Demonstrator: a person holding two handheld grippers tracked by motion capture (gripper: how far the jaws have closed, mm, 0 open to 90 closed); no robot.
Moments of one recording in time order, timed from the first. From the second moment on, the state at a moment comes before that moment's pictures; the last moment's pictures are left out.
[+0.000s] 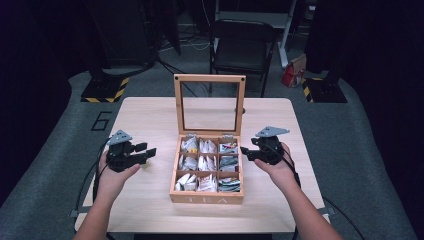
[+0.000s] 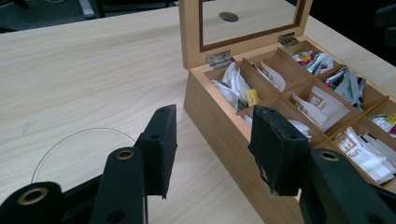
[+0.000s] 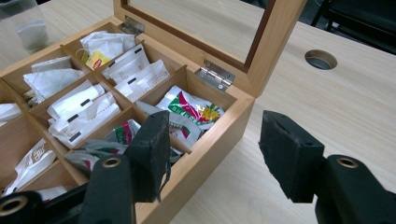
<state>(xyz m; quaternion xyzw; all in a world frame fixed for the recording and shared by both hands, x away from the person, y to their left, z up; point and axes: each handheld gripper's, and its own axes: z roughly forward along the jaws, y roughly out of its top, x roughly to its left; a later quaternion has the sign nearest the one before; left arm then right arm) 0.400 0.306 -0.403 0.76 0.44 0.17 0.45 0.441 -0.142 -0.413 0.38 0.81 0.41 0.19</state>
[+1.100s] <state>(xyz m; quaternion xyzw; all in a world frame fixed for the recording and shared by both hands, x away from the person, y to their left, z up) 0.397 0.306 -0.401 0.75 0.44 0.17 0.46 0.497 -0.128 -0.380 0.40 0.80 0.41 0.19</state>
